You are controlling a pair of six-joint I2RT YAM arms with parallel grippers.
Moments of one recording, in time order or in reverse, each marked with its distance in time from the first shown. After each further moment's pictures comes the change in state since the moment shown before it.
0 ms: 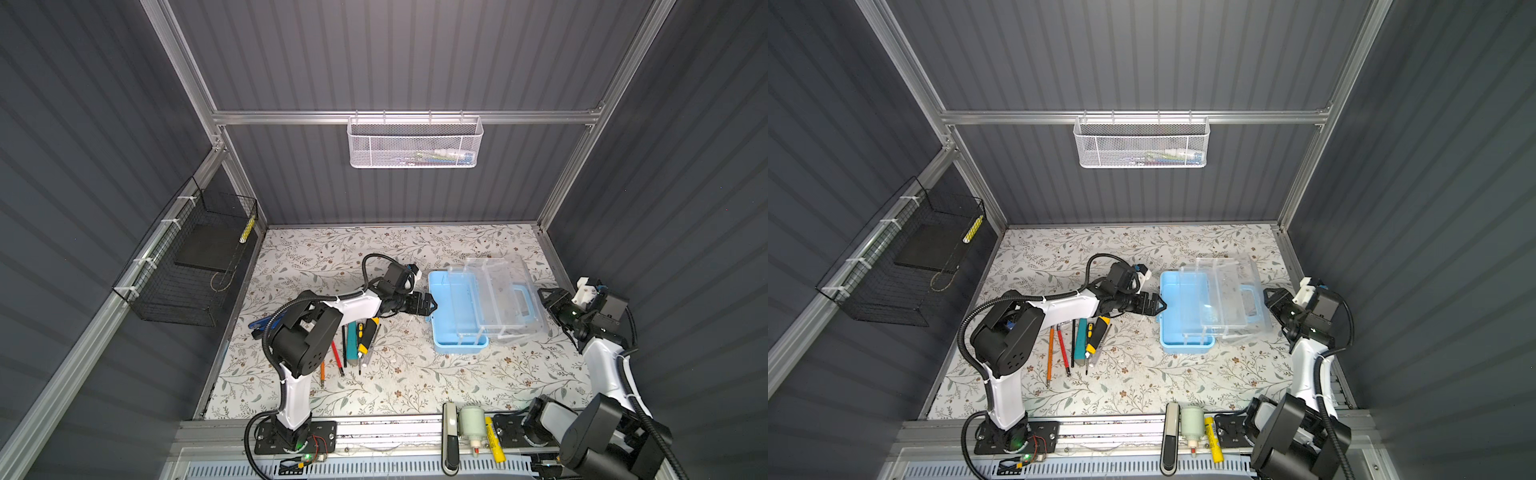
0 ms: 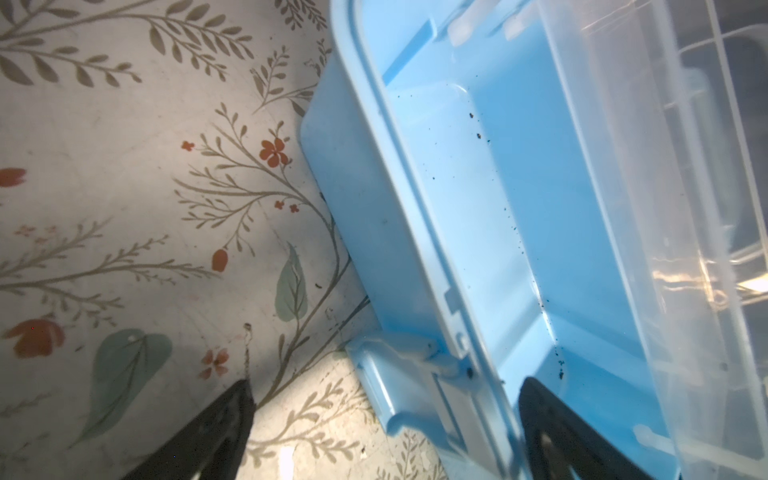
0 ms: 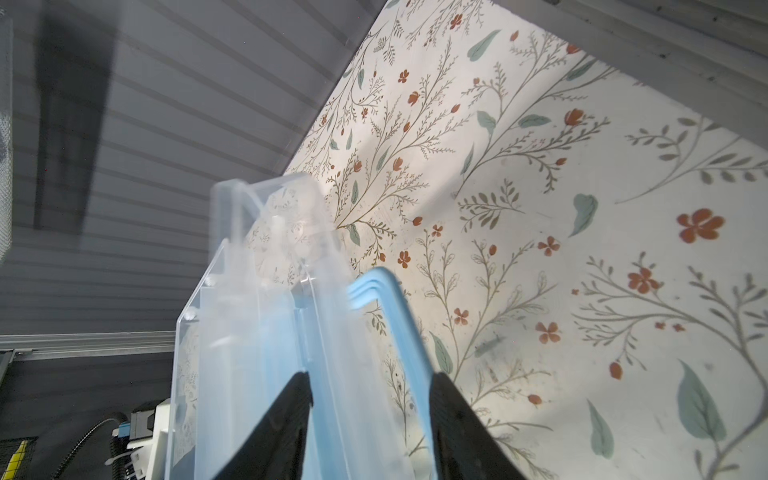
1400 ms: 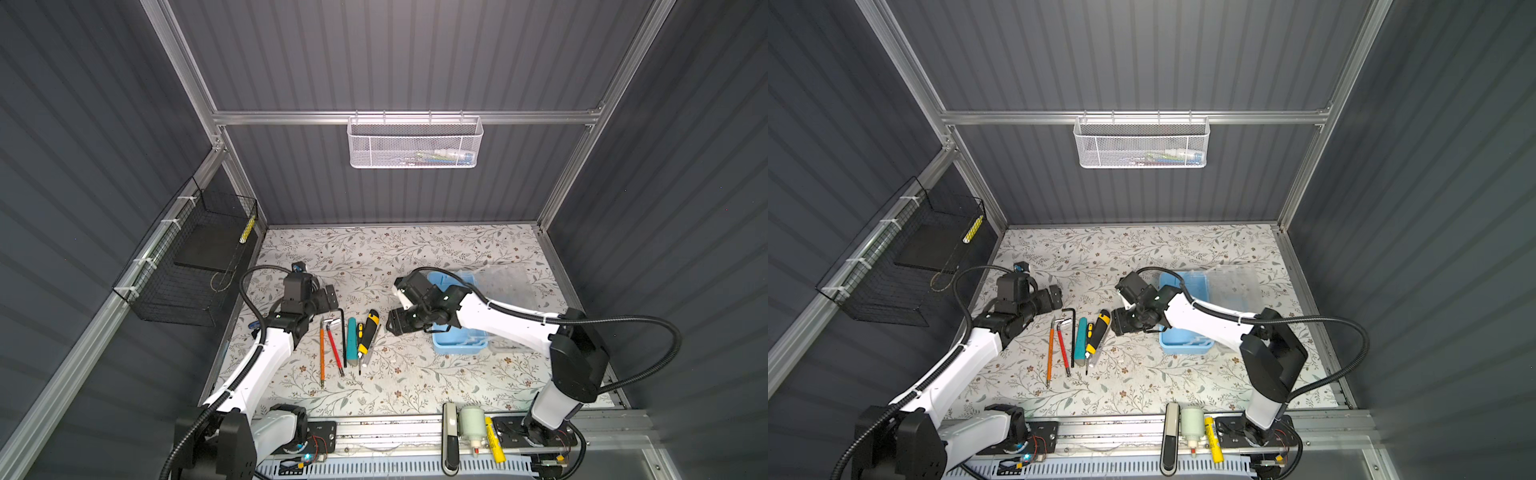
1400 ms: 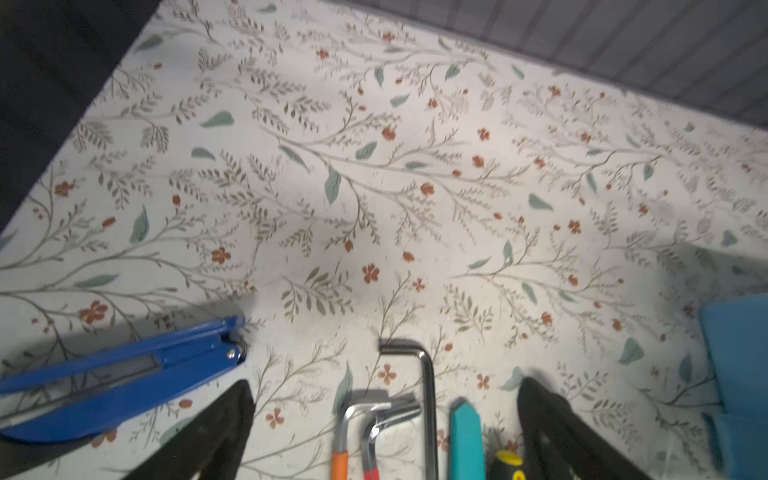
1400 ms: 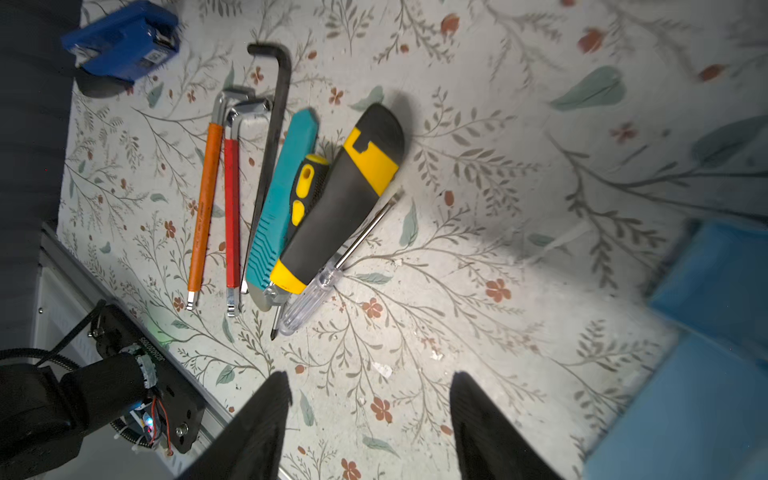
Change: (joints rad) left arm 0.504 -0.825 -0.529 -0.189 -0.471 0.129; right arm 1.463 0.679 0.660 -0.354 0.454 0.050
